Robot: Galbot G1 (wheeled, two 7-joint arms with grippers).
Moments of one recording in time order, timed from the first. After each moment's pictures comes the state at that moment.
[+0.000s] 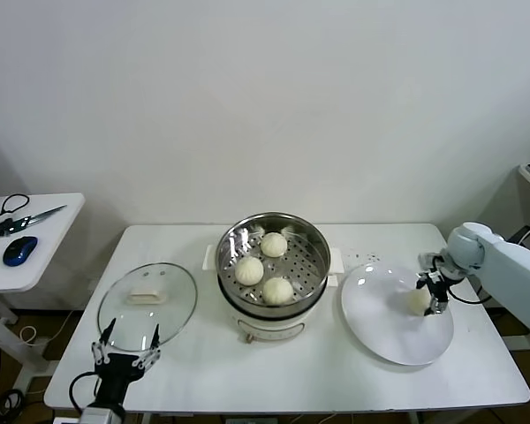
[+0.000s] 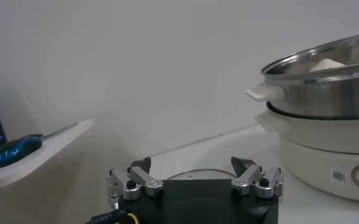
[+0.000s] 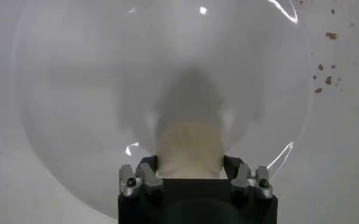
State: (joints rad) left arm 1.76 -1.44 -0.68 -2.08 0.11 0.01 0.00; right arm -0.02 0.69 -0.84 0.96 -0.11 -0.10 -1.11
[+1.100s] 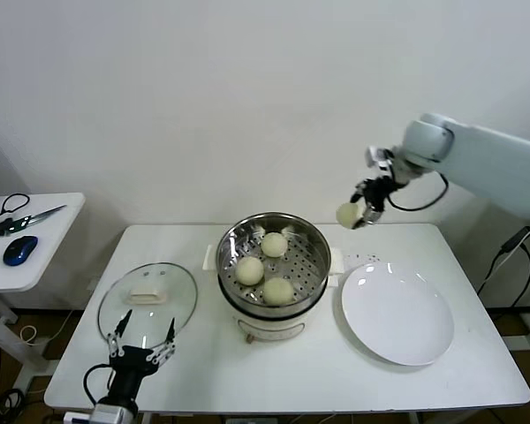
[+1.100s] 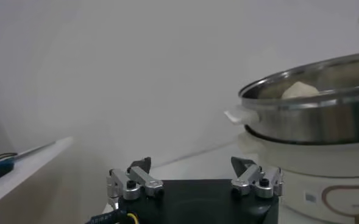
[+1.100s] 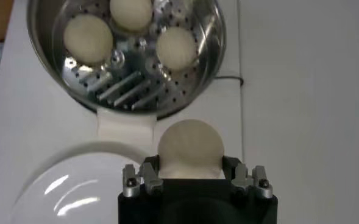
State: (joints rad) left arm 1.76 -1.42 -0.62 -2.12 0.11 0.00 0.01; right arm 0.79 0.93 -1.53 1.16 0.66 -0.28 -1.04
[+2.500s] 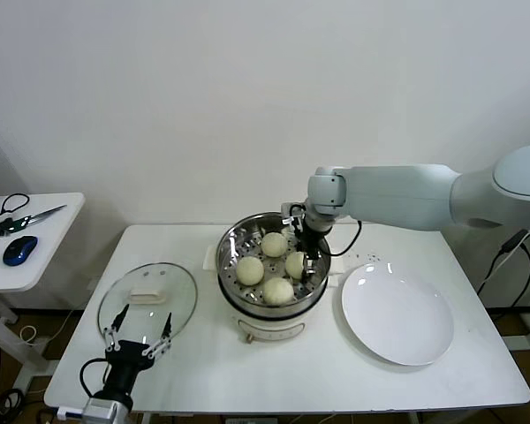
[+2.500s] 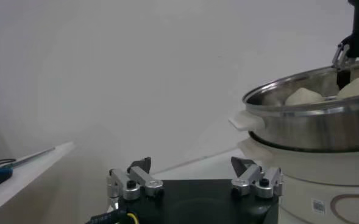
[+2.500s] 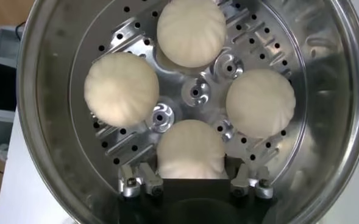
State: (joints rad) left arm 1.74 -1.38 -0.64 -2.11 0.07 0.00 0.01; right arm 0.70 1.24 -1.75 1.19 0.85 -0.43 -0.84
